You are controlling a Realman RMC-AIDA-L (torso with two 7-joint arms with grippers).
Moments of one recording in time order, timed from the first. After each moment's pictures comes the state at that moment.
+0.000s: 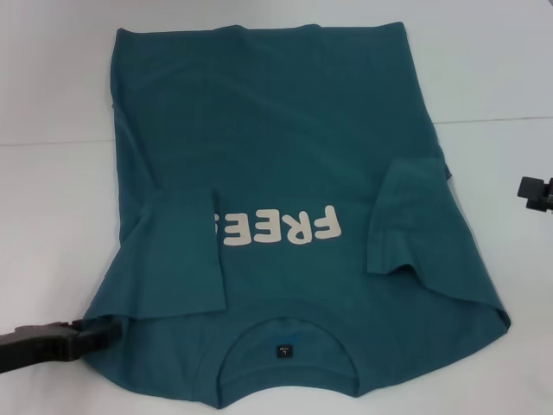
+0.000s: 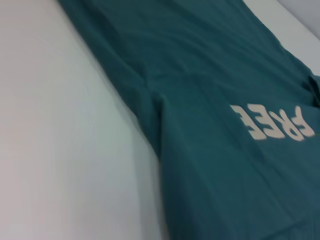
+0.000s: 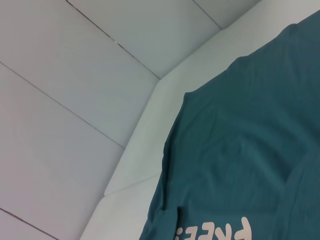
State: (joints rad) left arm -0.35 -2.16 0.70 0.87 2.23 1.27 -1.93; right arm 0.40 1.84 -0.56 -0.63 -1.85 -1.59 2.12
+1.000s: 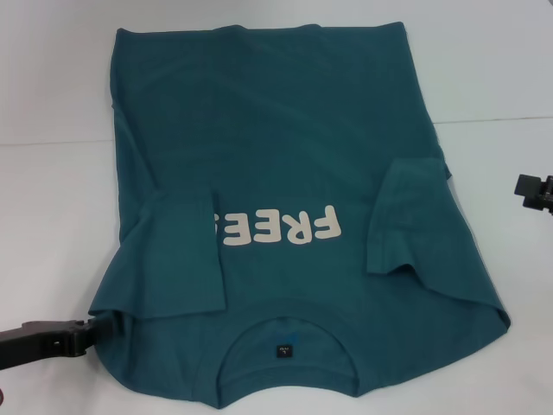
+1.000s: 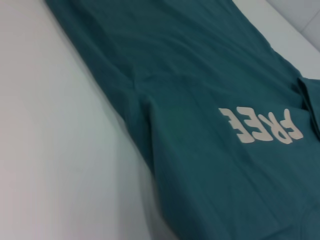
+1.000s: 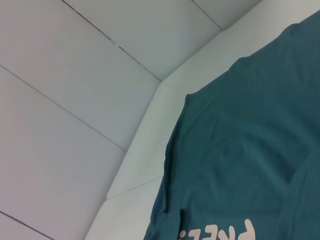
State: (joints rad) left arm -0.36 -2.16 0.70 0.87 2.22 1.29 -1.94; right arm 0.40 1.85 -0.56 -0.62 -1.85 -1.59 2.12
